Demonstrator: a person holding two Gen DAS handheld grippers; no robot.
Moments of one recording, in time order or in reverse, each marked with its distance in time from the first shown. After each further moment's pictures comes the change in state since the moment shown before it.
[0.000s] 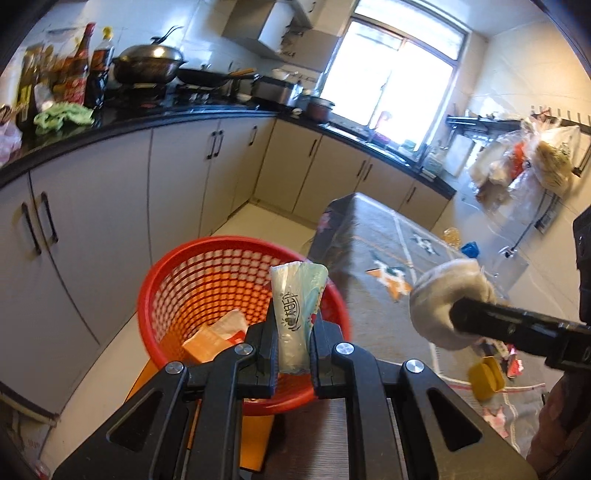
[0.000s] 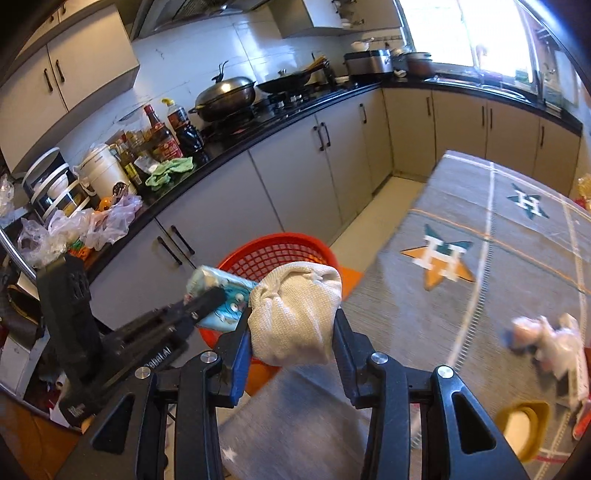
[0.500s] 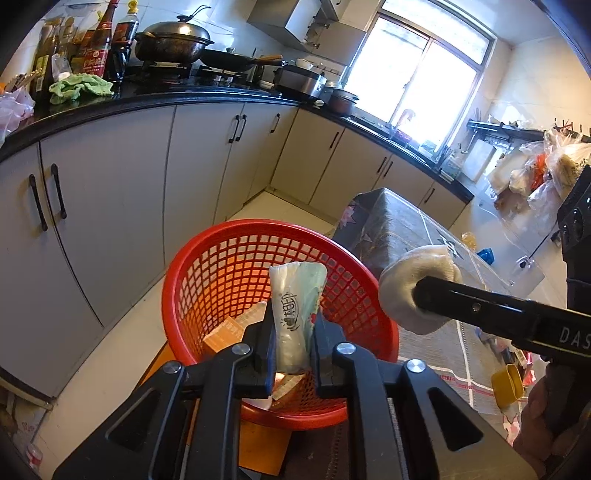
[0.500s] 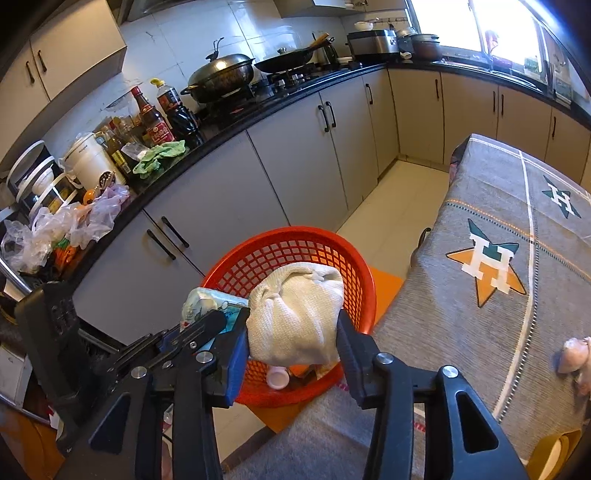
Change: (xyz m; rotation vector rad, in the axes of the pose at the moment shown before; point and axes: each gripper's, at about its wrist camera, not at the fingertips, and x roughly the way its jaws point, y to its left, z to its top) left arm 0.020 0.034 -0.004 -0.064 0.028 0.032; right arm 0.071 0.013 0.018 0.013 0.061 -0.007
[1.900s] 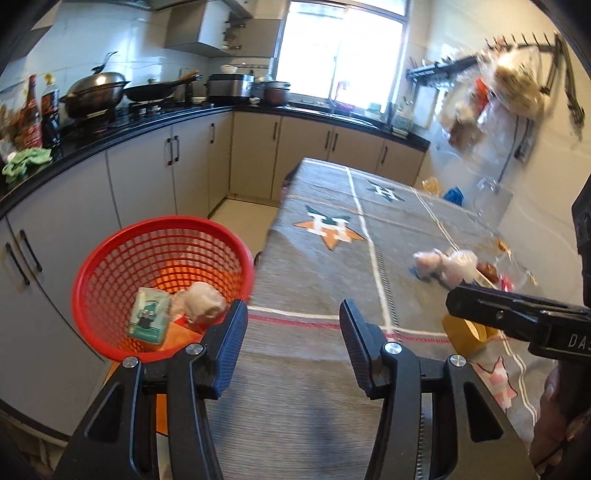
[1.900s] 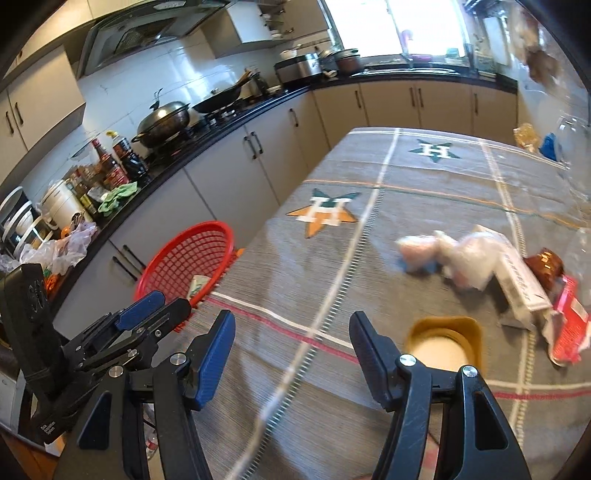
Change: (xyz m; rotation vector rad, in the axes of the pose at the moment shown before) left arm -0.016 -0.139 -0.055 0.304 0.020 -0.033; right arm -0.128 -0.112 -0.103 0.161 -0.140 -0.139
